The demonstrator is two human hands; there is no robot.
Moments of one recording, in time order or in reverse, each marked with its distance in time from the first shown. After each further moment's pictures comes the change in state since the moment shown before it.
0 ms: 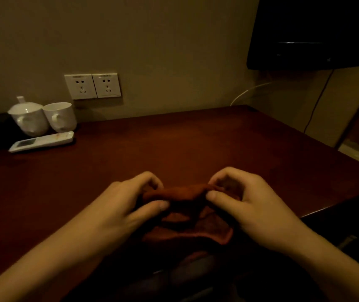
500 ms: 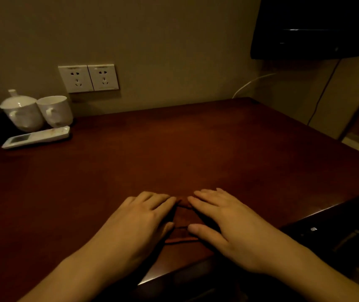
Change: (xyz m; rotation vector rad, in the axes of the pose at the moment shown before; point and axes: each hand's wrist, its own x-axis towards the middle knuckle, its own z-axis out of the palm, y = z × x) left_hand 0.010 -0.045 0.043 0.756 -0.047 0.132; right_hand 0.008 0.038 0.031 -0.700 -0.264 -0.155
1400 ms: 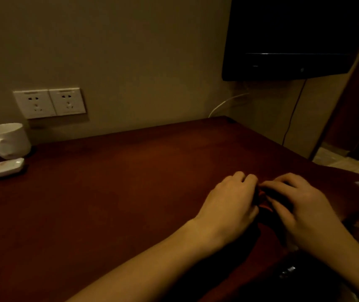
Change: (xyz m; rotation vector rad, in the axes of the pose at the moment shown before) left_hand 0.194 0.127 0.012 -0.437 0.239 0.253; right_hand -0.037 0.144 -0.059 -0.083 0.530 0.310
